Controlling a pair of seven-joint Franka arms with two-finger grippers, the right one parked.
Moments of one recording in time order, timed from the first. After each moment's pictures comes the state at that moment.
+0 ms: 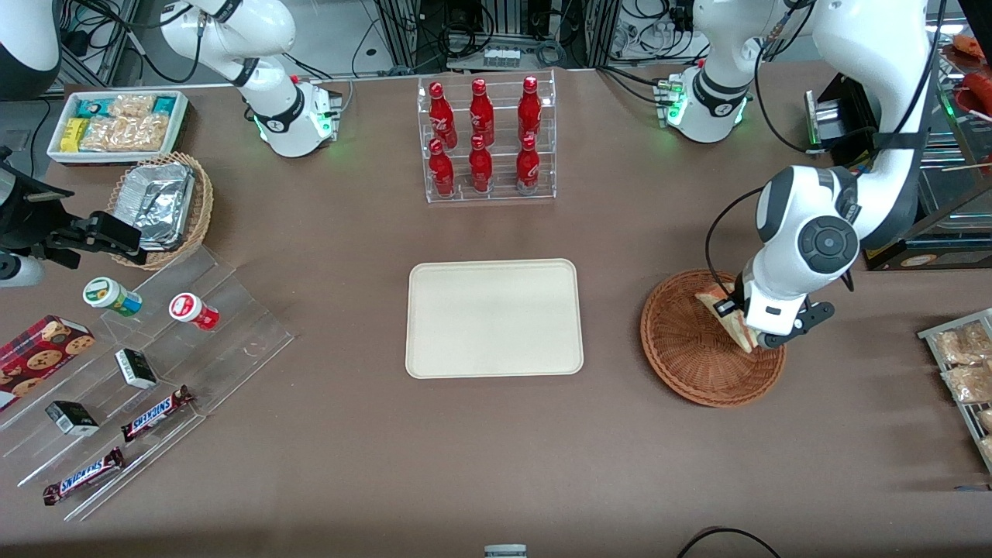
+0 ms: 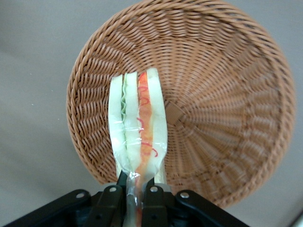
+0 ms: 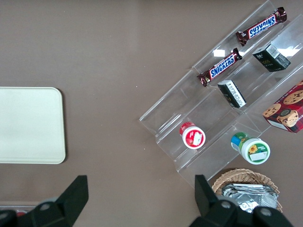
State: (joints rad) arm -0.09 0.23 -0.10 -2.02 0.10 2.11 -0.68
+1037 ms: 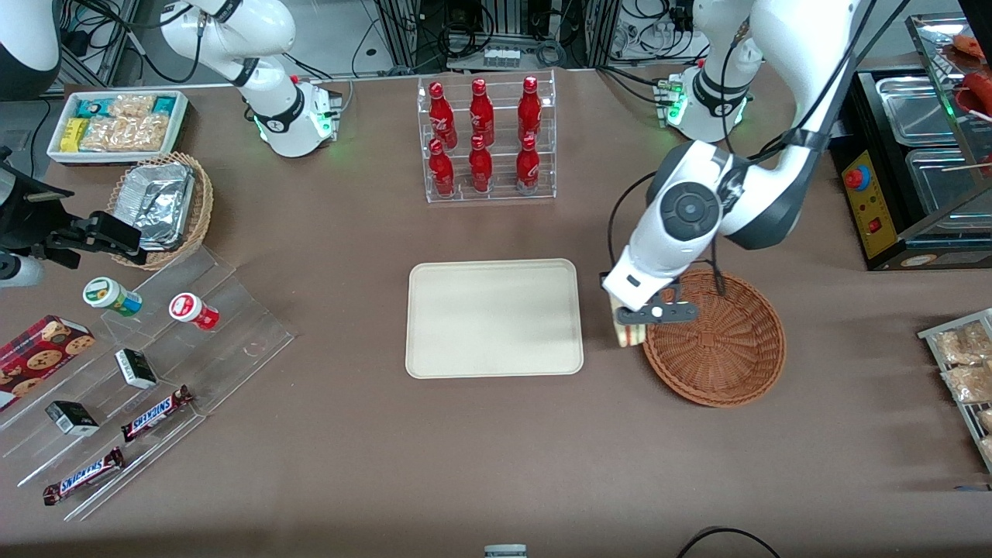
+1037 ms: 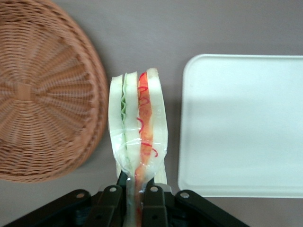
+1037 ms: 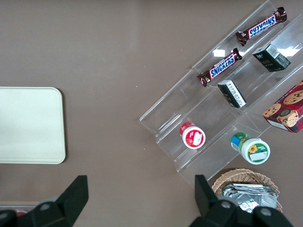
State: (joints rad) arm -0.11 0.34 -0.43 -1.84 0.10 2.08 -0.60
